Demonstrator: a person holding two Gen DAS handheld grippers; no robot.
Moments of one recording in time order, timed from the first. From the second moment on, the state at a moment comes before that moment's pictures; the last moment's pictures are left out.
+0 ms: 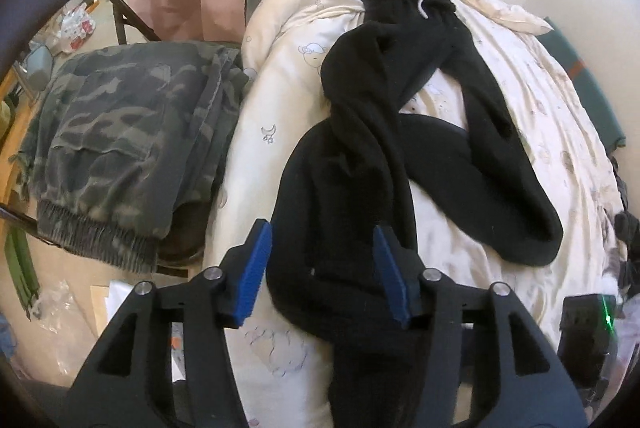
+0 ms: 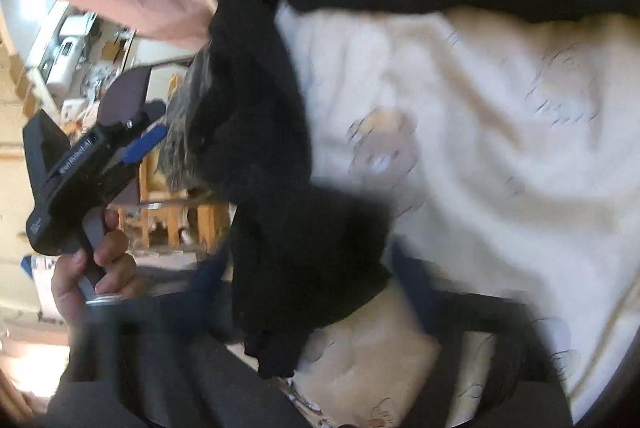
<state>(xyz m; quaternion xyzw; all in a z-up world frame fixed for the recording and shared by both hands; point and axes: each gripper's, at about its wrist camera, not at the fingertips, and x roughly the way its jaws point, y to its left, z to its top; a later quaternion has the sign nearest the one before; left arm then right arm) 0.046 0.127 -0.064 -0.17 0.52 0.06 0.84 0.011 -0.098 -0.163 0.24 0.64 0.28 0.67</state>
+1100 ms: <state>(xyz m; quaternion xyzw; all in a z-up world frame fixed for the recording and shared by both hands) 0.029 0.160 -0.071 -0.24 0.51 0.09 0.82 -0.100 0.020 -0.113 0.02 0.67 0.47 0.58</state>
